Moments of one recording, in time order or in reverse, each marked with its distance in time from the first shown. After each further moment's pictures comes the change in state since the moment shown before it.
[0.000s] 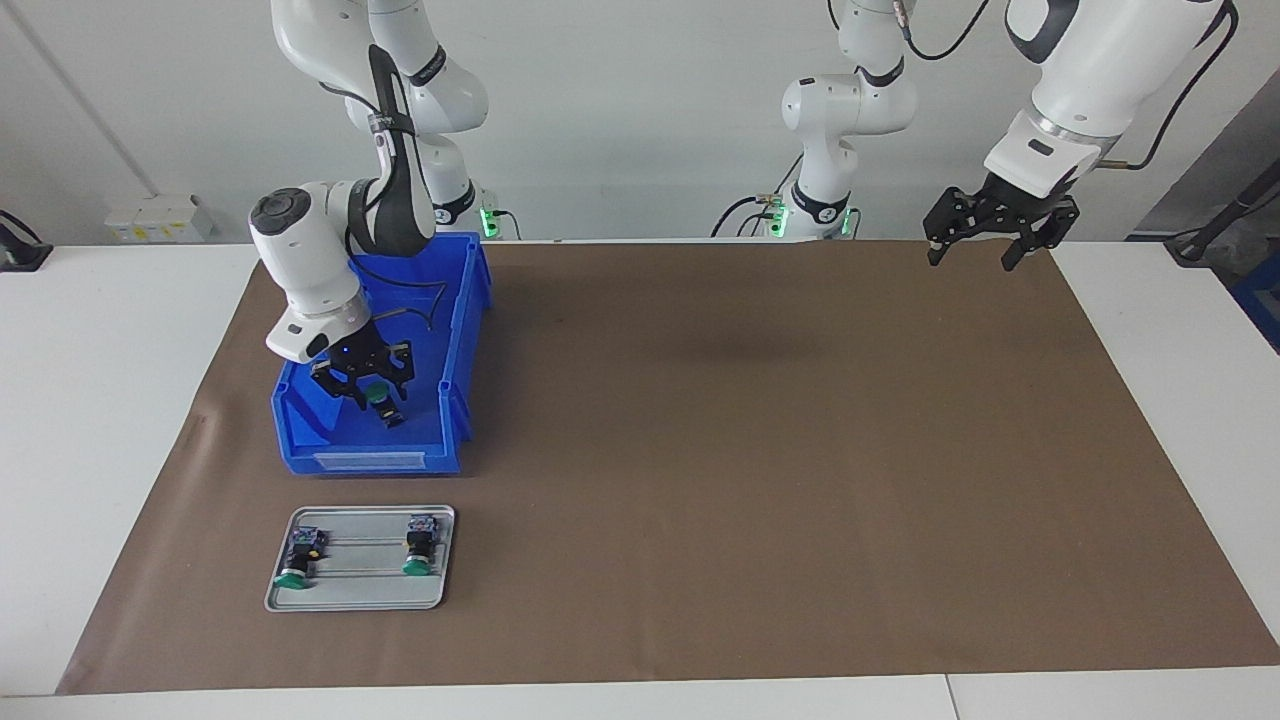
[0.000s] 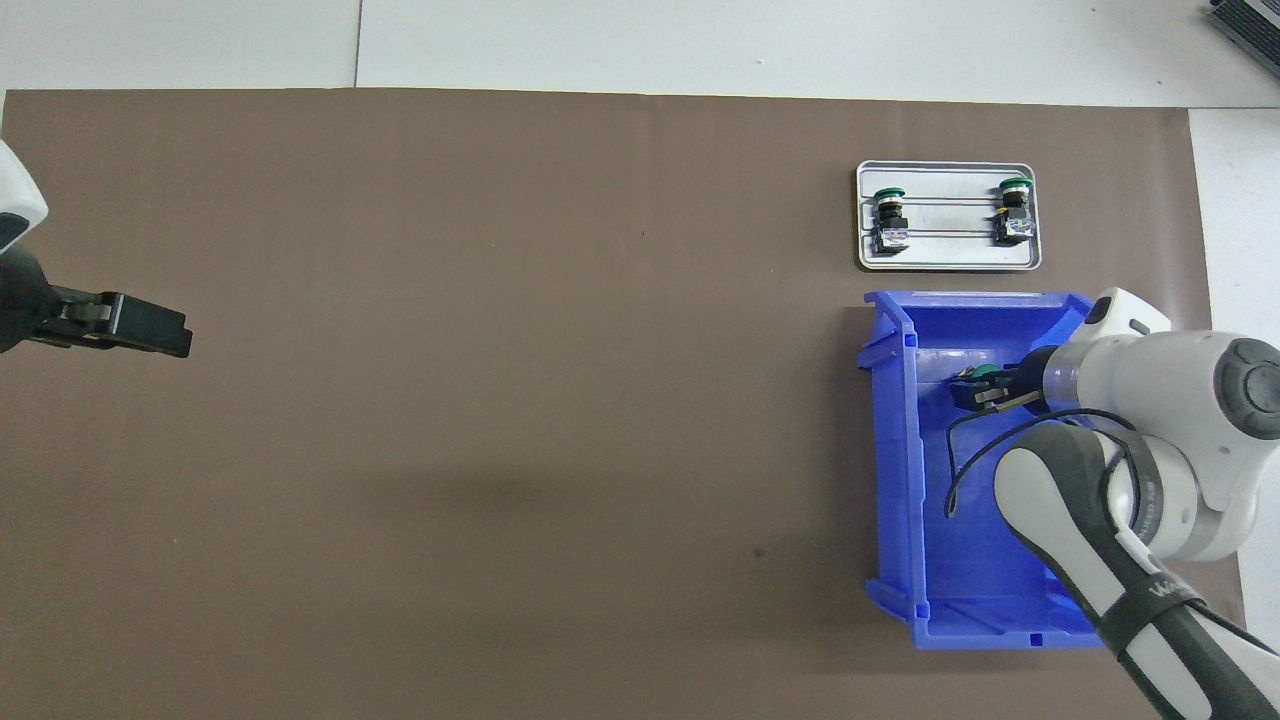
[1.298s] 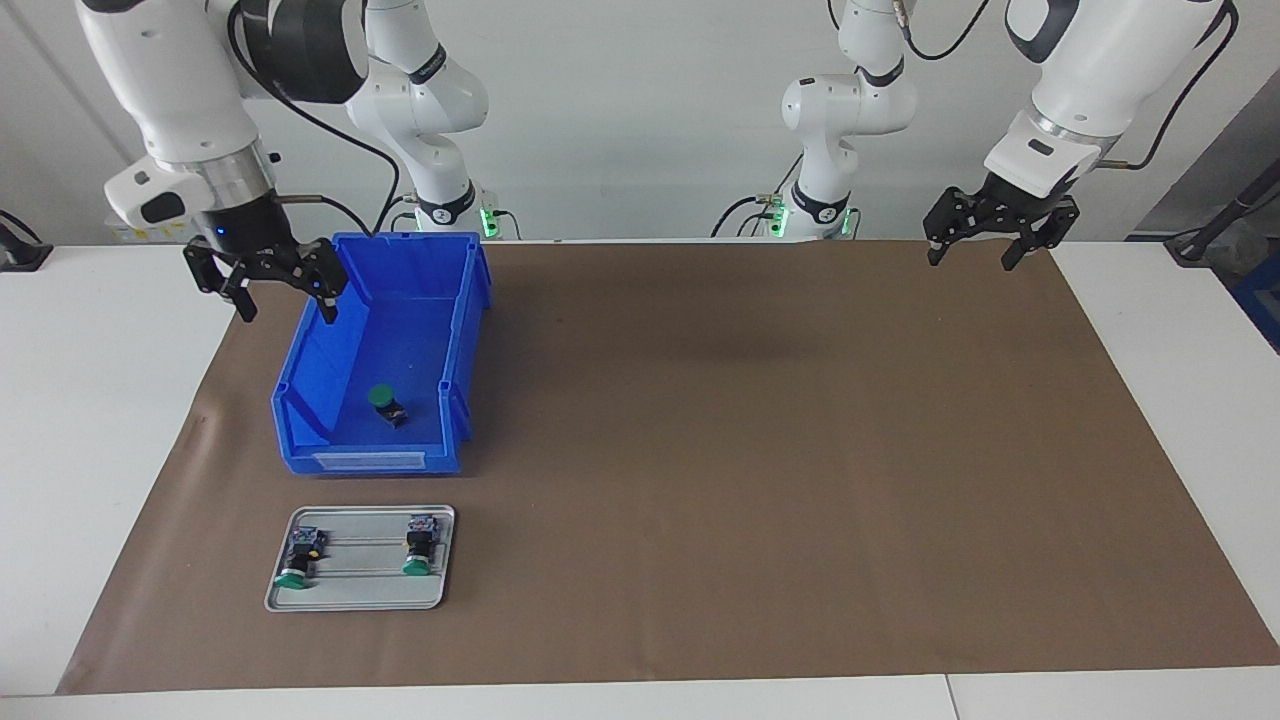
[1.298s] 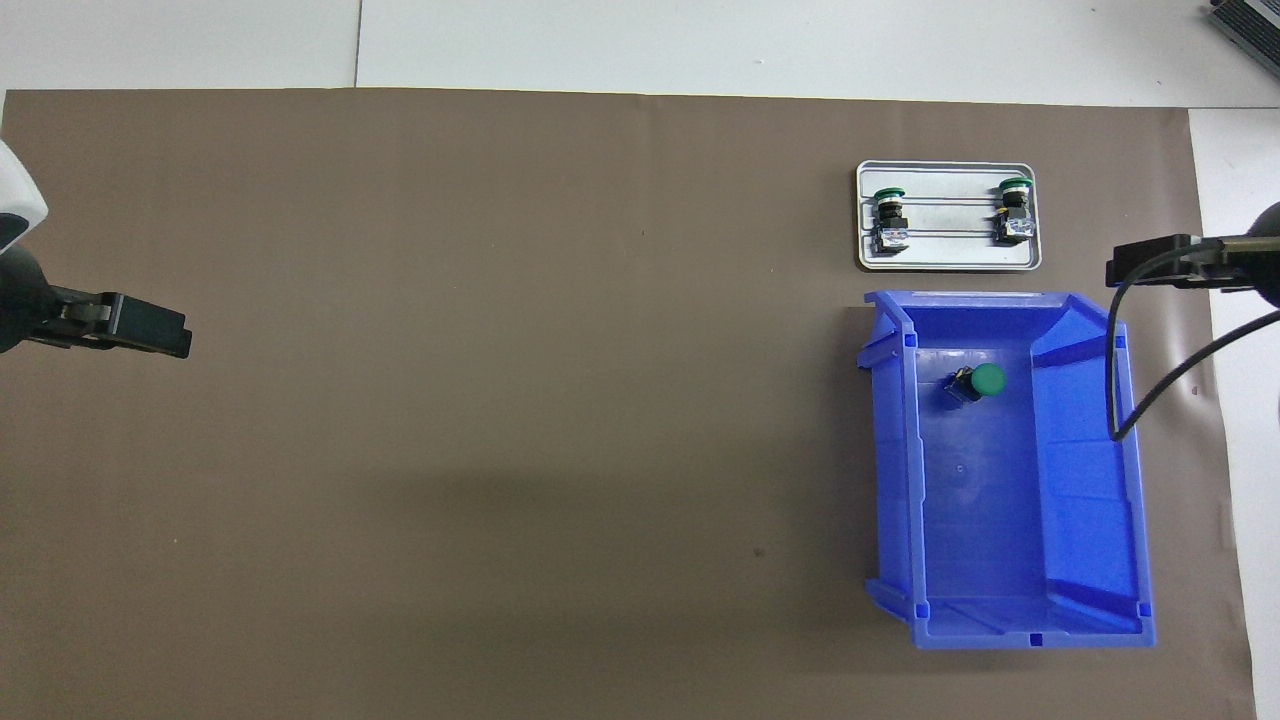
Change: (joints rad) left arm 0.000 0.000 0.000 0.000 0.000 -0.001 0.000; right arm -0.001 -0.042 0.004 0.711 -0.132 -0.753 0.407
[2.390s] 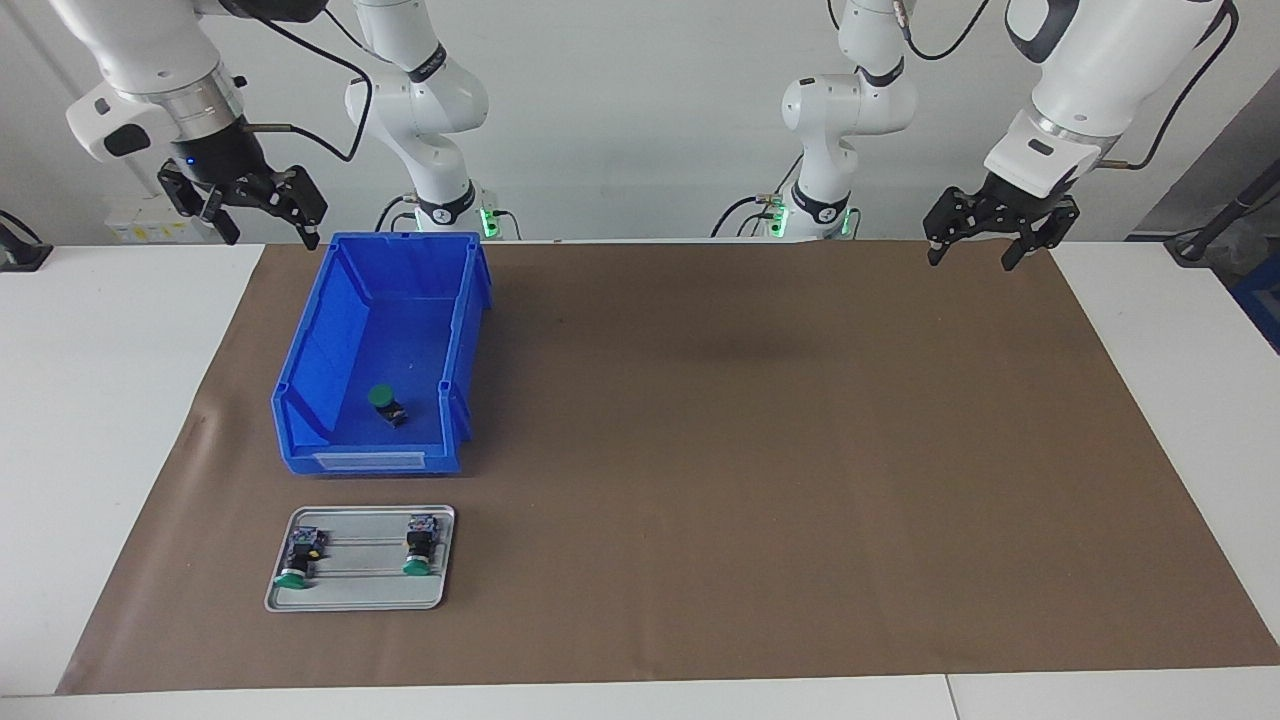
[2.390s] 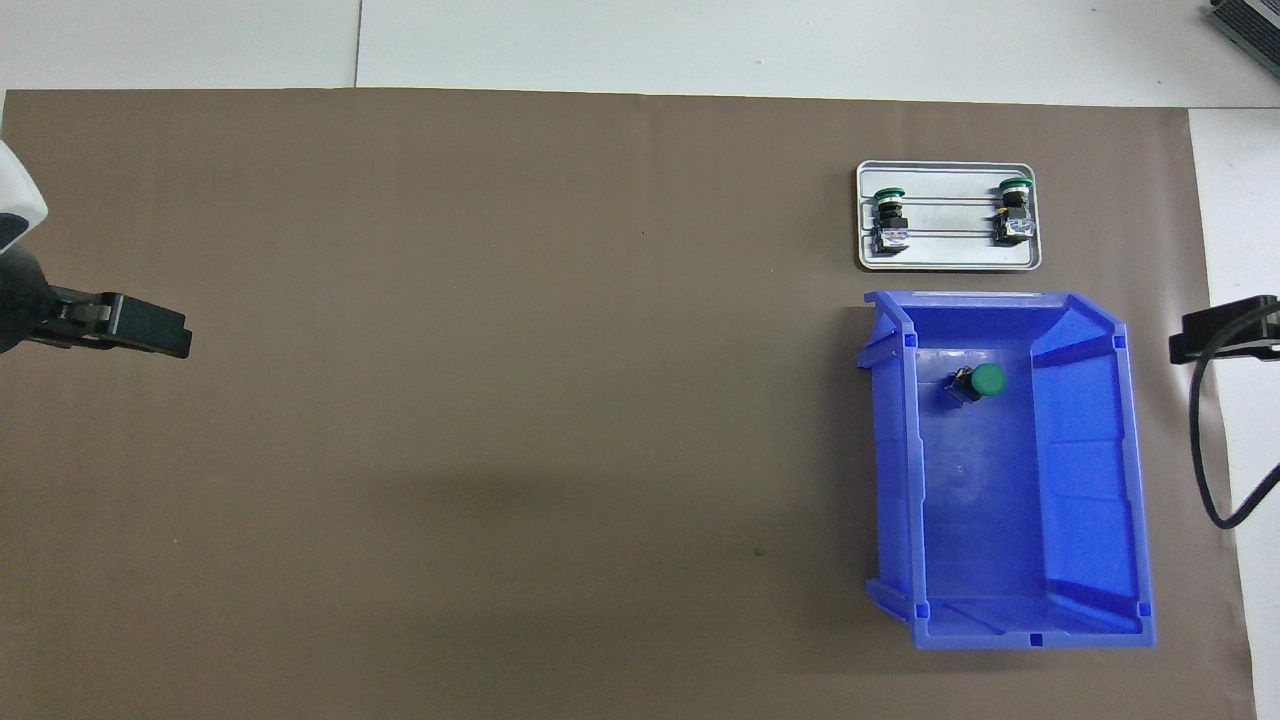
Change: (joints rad) left arm 0.000 0.000 0.000 0.000 0.000 0.000 0.000; right arm -0.008 -0.035 -0.013 0.063 -0.001 -0.255 -0.031
